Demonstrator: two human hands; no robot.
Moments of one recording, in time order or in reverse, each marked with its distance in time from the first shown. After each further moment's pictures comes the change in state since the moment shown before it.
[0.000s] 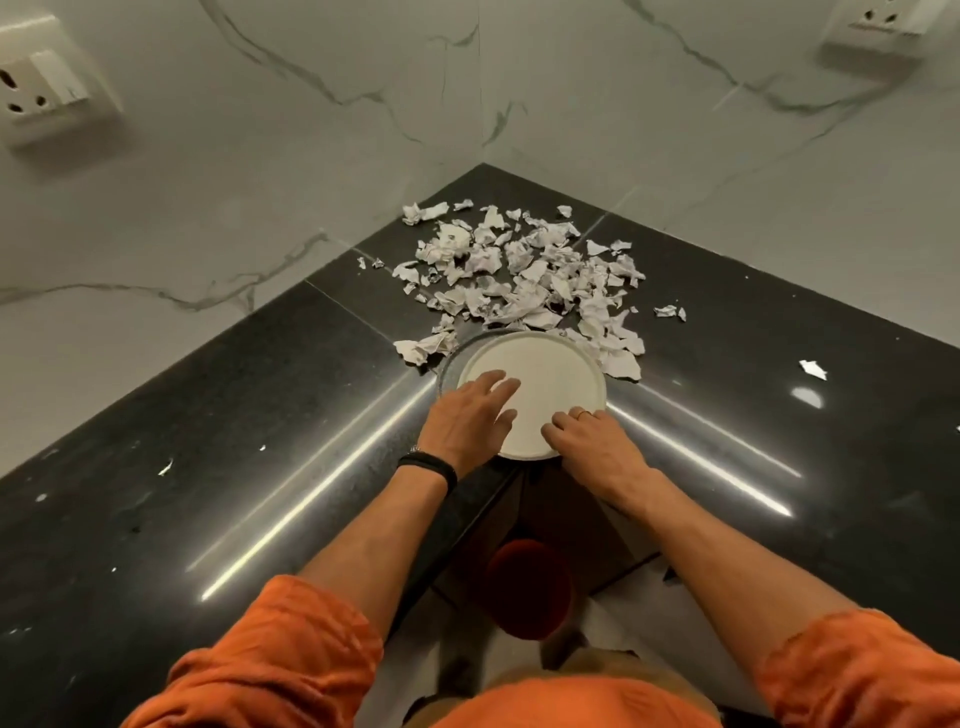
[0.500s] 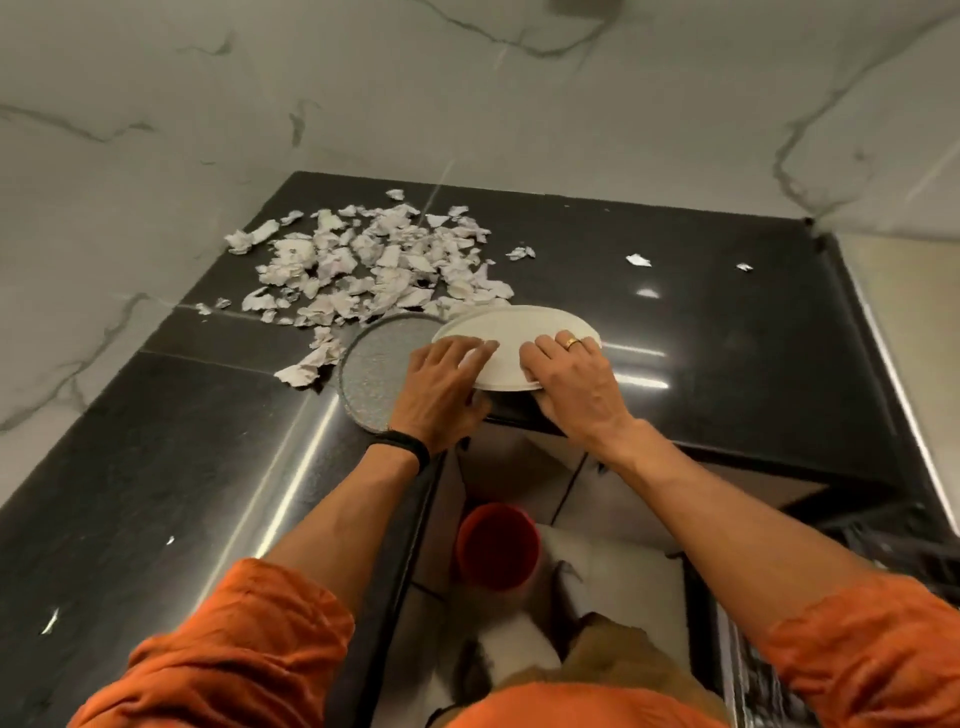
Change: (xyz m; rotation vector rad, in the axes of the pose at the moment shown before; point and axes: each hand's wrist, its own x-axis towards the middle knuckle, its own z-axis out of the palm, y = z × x) left_hand 0.008 0.049 0.000 -0.012 0.024 0.519; right_hand -0.095 -0.024 -0.041 -0.025 0.501 0.510
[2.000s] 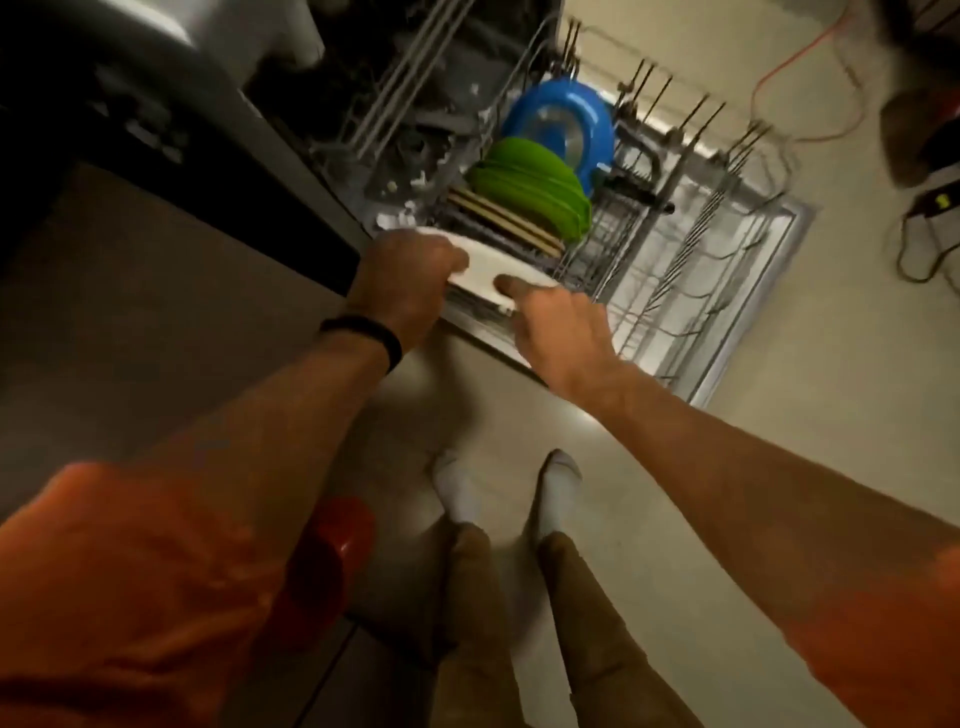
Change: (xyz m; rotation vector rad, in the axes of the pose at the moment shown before) left_hand 0.031 0.499 0.460 -0.154 -0.654 1.081; right_hand -0.564 0.193 0.147 0.197 -0.356 1.561
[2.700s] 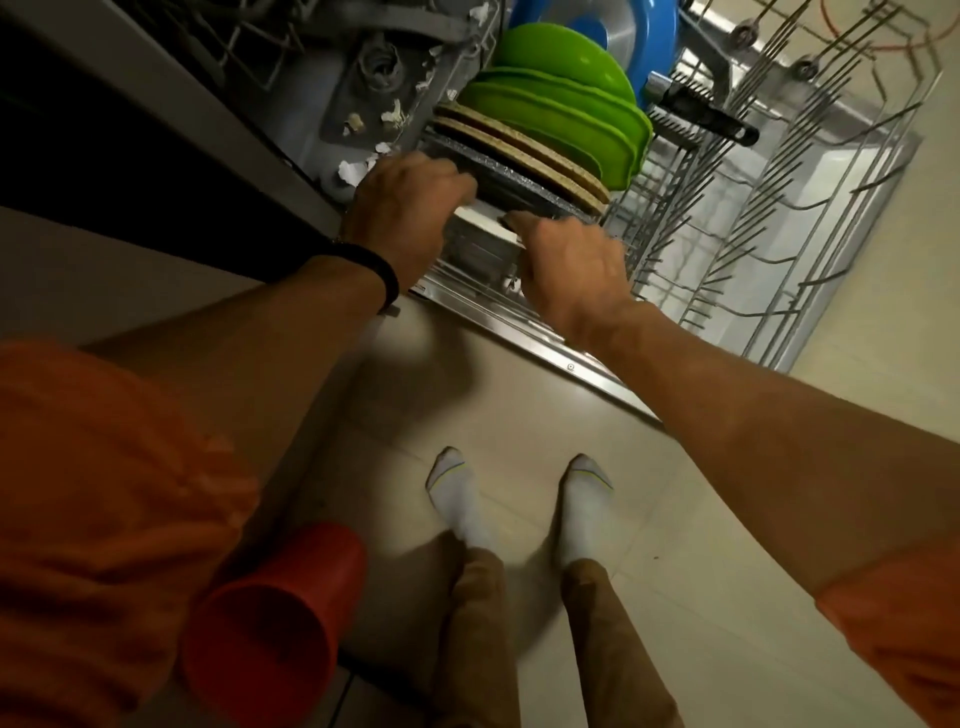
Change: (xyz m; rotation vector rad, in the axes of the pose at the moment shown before) left_hand 0.097 -0.084 0.117 0.046 0.064 0.143; right_hand 0.119 0.034 0.108 -0.014 0.042 0.083
